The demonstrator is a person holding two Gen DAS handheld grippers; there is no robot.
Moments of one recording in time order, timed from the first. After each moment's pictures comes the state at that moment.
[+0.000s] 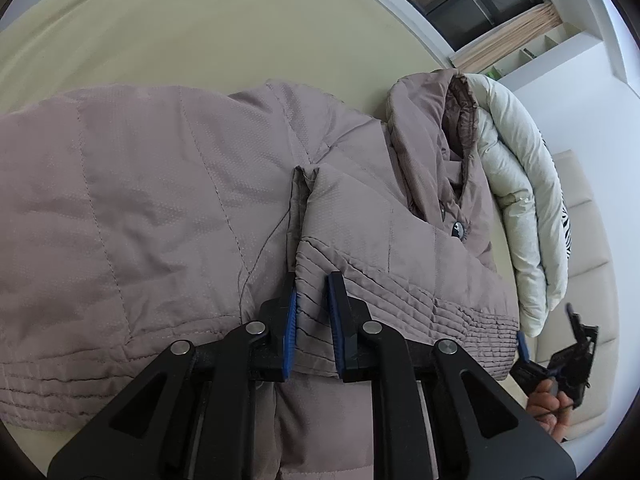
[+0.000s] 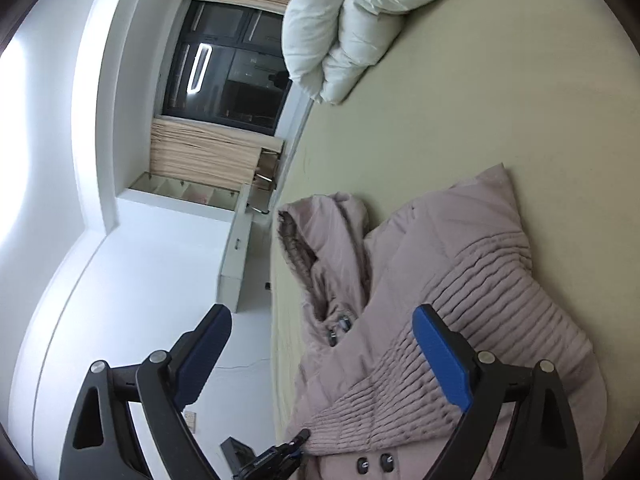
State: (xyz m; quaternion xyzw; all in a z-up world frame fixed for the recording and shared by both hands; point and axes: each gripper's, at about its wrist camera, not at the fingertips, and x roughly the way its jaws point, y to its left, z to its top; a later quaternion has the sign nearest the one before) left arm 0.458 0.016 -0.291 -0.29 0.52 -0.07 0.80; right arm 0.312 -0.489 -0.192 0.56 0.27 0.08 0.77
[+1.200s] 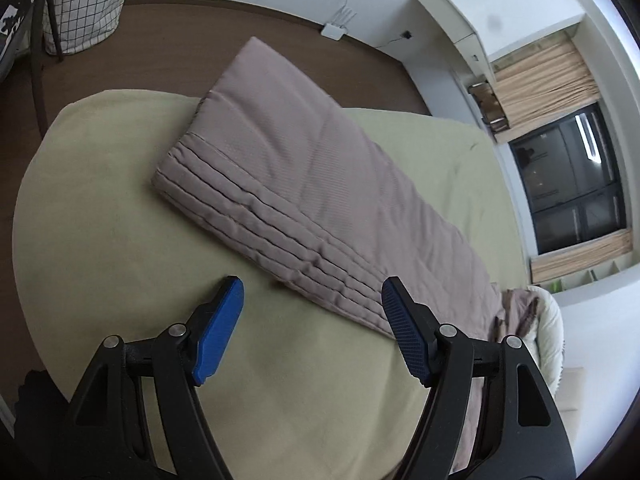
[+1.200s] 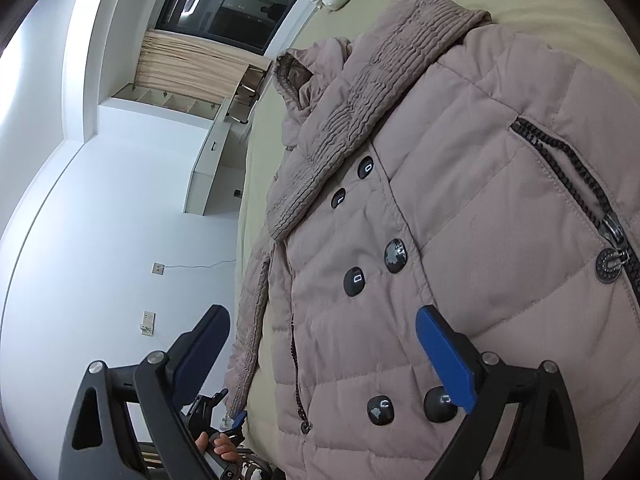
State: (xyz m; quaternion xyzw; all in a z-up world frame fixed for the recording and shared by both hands) left arm 0.150 0.280 -0.285 -0.49 0.37 0.23 0.76; right arm 0.105 -0.309 -0.196 0.49 0.38 0.13 0.77
